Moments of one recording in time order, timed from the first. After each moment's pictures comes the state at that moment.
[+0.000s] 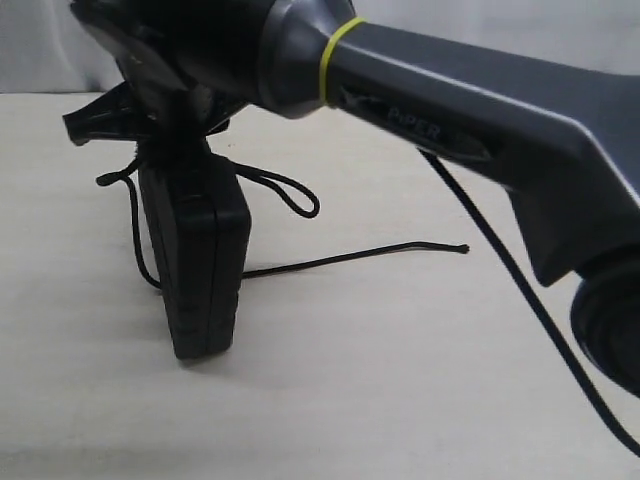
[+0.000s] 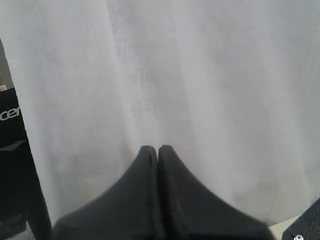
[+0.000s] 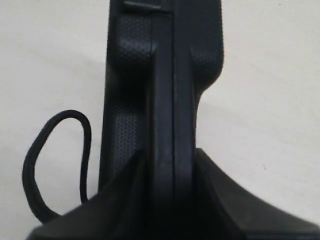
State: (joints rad) left arm -0.44 0.80 -0.76 -1.21 -0.35 1.55; right arm 0.93 2.18 -2.09 -0.48 1.06 0.72
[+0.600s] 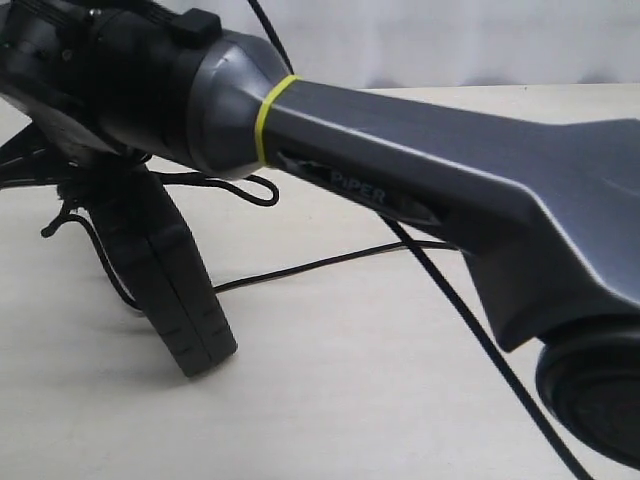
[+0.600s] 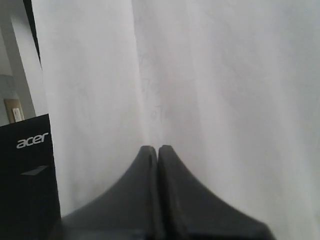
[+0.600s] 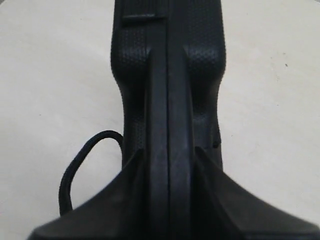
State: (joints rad) left arm -0.44 0.65 -0.76 -1.21 -0.35 1.55; right arm 1.03 2.23 -2.10 -0.44 0.94 0.65
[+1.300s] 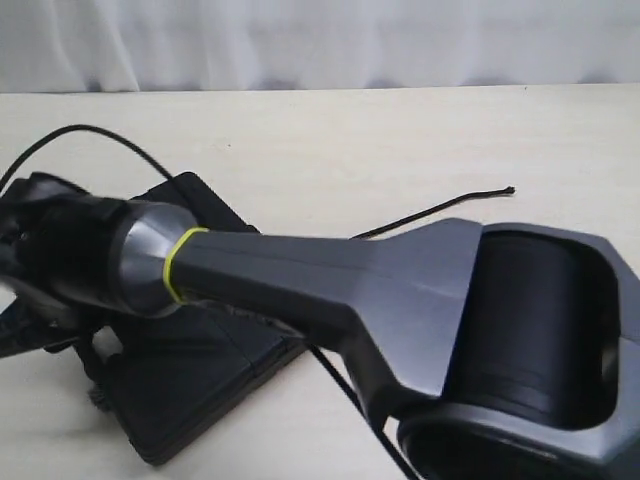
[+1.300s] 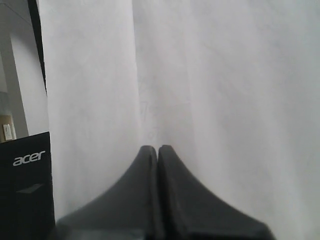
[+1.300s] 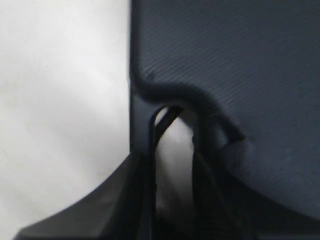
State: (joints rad) left arm -0.44 0.57 -0.76 -1.21 -0.30 1.55; right arm 1.10 2.40 -2.08 -0.24 0.93 0.58
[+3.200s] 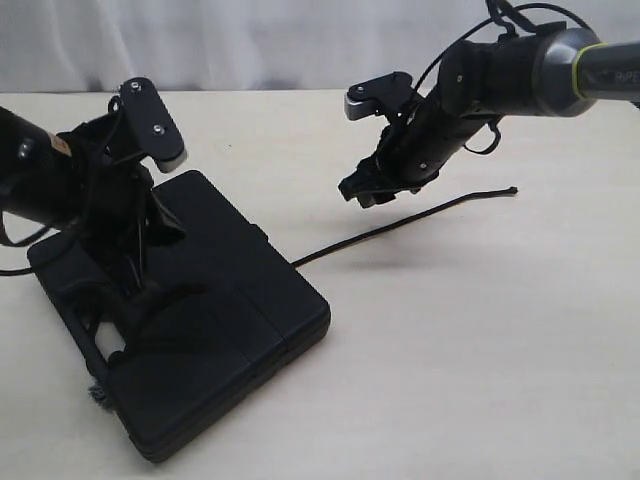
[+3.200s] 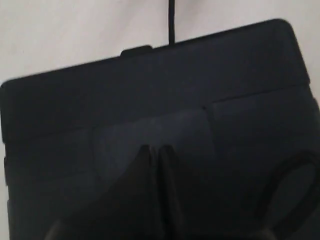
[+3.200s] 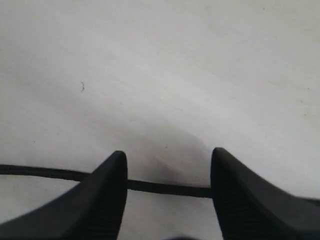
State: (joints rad) left arm -0.42 1.45 -0.84 -0.34 0.57 0.92; right arm 0.33 2.09 -1.46 0.21 0.61 -0.31
